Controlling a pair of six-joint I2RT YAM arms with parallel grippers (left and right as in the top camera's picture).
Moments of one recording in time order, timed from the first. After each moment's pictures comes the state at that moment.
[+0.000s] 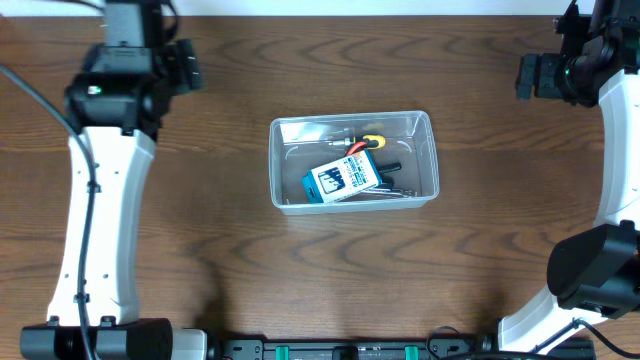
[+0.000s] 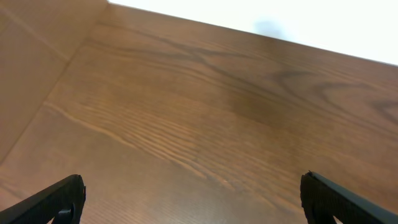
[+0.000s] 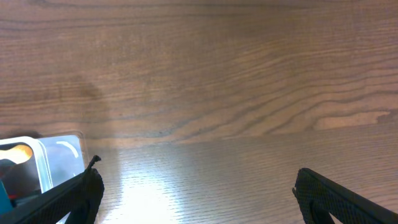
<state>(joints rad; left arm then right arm) -0.01 1.57 1.72 -0.96 -0.35 -0.21 -0.20 1.86 1.91 -1.17 -0.03 -0.07</state>
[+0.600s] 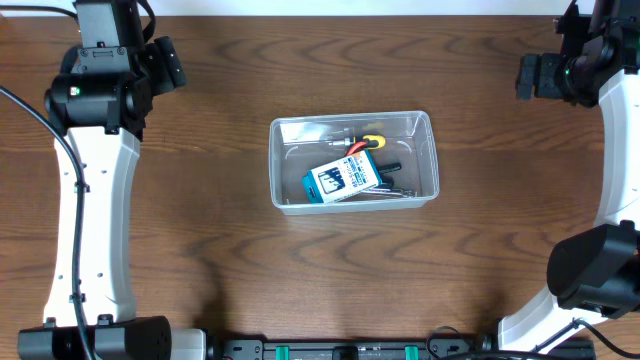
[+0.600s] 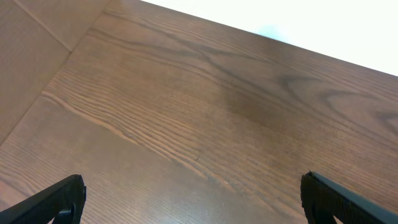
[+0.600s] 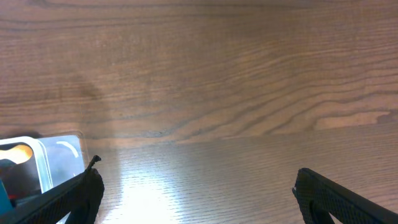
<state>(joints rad) 0.03 1.57 1.72 -0.96 -0.32 -0.24 -0.20 1.86 1.91 -1.17 -0.03 -0.07</state>
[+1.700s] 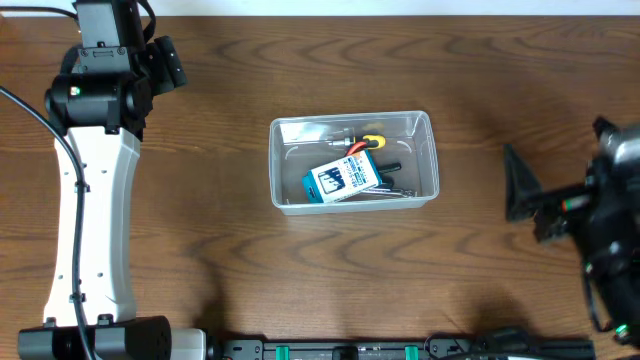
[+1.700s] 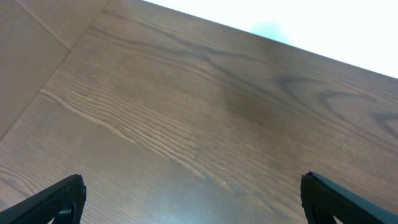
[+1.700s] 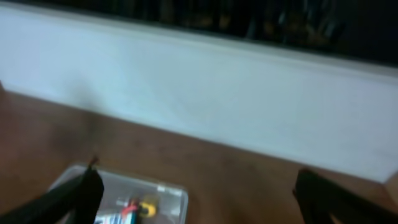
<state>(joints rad) 0.03 1.57 1.72 -0.96 -0.32 -0.25 0.20 0.71 1.33 -0.74 -0.02 -0.08</state>
